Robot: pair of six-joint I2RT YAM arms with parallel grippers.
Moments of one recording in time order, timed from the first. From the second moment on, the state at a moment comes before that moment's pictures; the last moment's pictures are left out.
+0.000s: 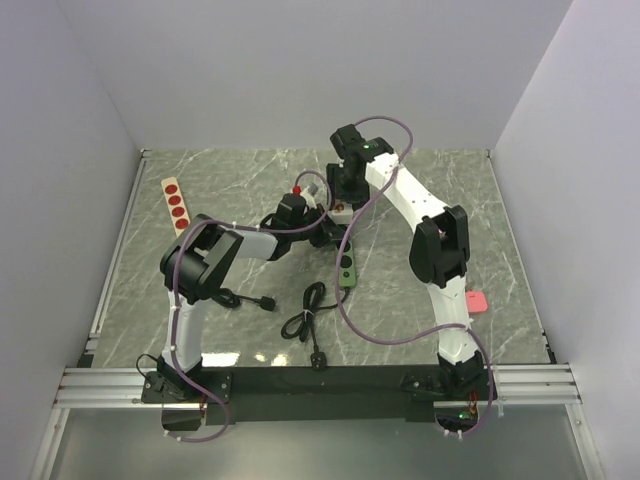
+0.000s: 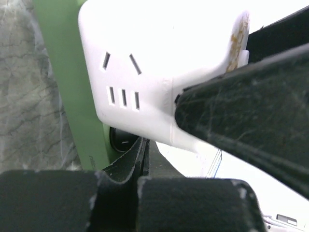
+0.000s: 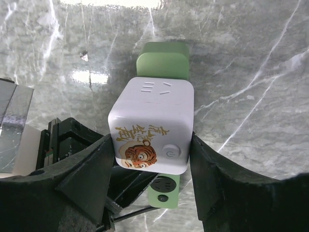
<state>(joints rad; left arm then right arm) -0.58 2.08 1.13 0.48 0.43 -1.01 0.49 2.23 2.16 -1.09 0.03 0.44</state>
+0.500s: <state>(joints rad) -0.57 2.13 1.14 0.49 0.45 -1.00 0.46 2.22 2.02 -0.94 -0.03 0.49</state>
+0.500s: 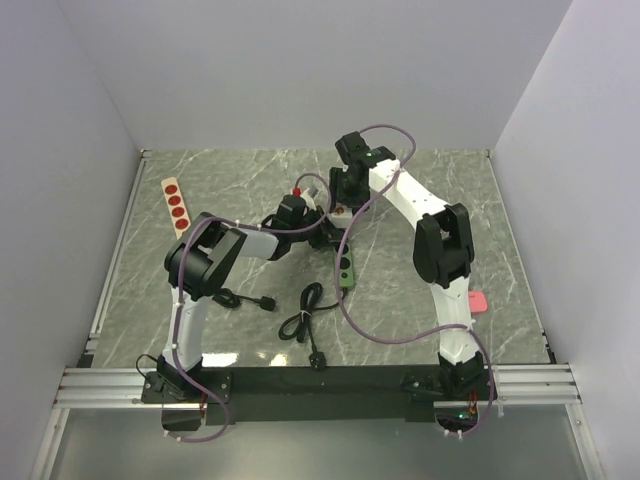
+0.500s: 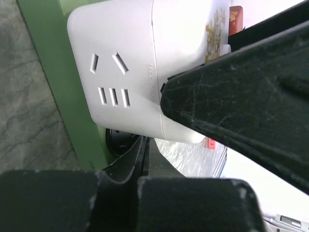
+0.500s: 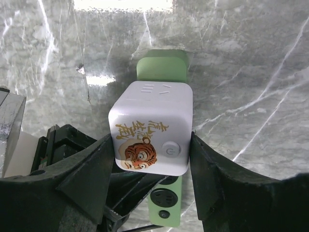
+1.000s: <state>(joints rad) -0.57 2.13 1.14 0.49 0.46 -1.00 0.49 2.23 2.03 -0.90 0.03 0.57</state>
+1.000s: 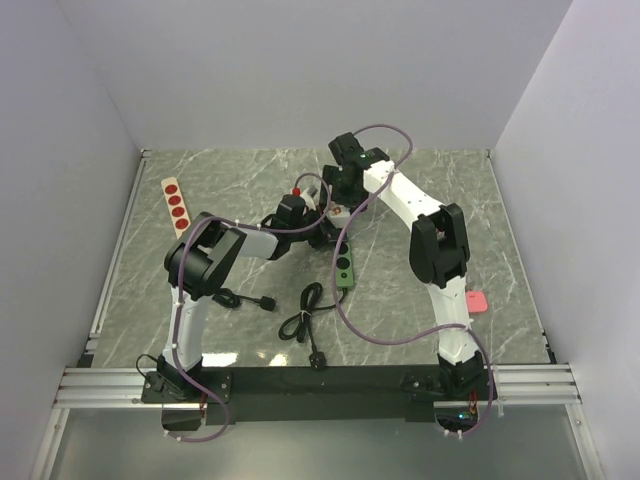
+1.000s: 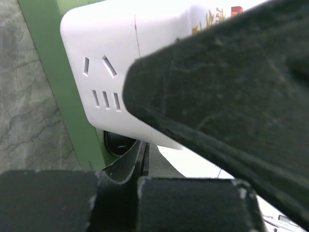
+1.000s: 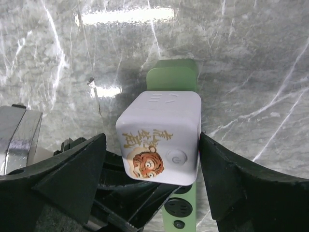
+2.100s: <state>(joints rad) -0.57 2.14 1.16 0.52 0.50 -1.02 0.50 2.29 2.15 -1.04 0.08 0.44</state>
